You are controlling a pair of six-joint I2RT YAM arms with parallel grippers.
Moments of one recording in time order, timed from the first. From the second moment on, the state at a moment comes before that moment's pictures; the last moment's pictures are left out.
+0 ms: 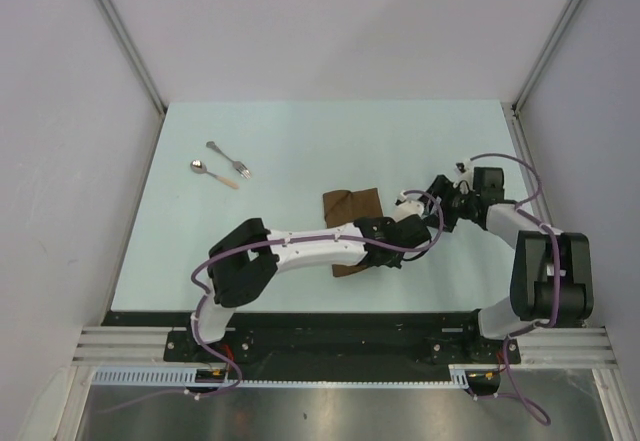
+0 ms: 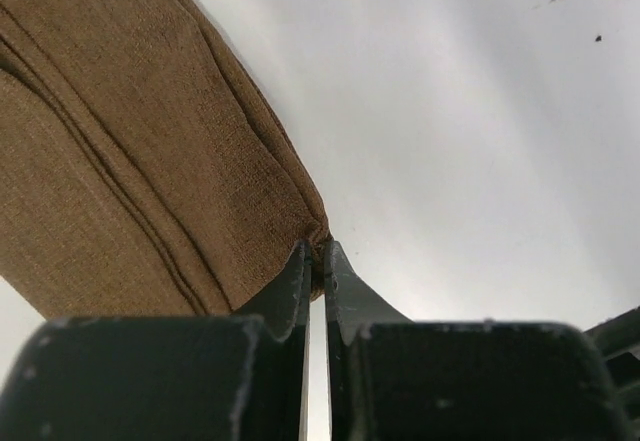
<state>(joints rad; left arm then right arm) -1.21 2.04 1.57 -0.56 -0.39 -0.60 -0.07 1.48 0.75 -0.17 -0.68 0.51</state>
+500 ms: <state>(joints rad) -1.20 1.96 1.48 -0.56 -0.39 -0.62 0.14 1.63 0.68 0.05 -0.72 0.66</state>
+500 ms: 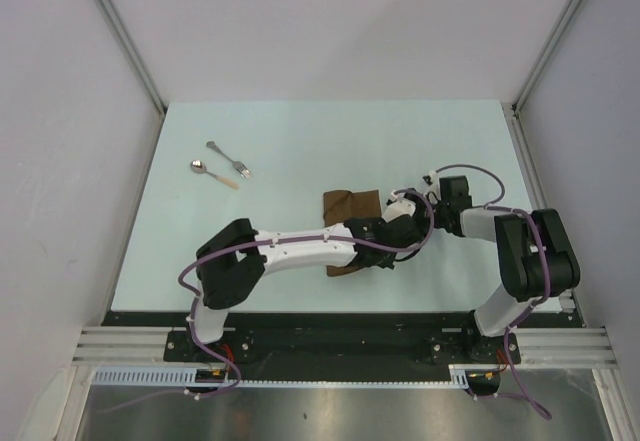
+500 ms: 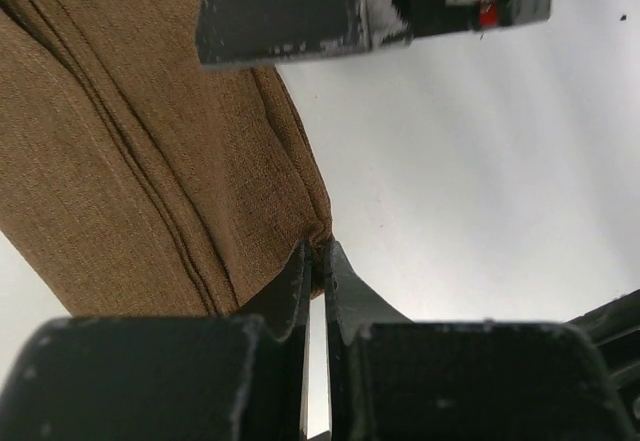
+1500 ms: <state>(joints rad) -1.19 1.90 1.43 -0.56 -0.39 -0.64 0.17 1.89 0.80 0.34 -0.83 0.79</state>
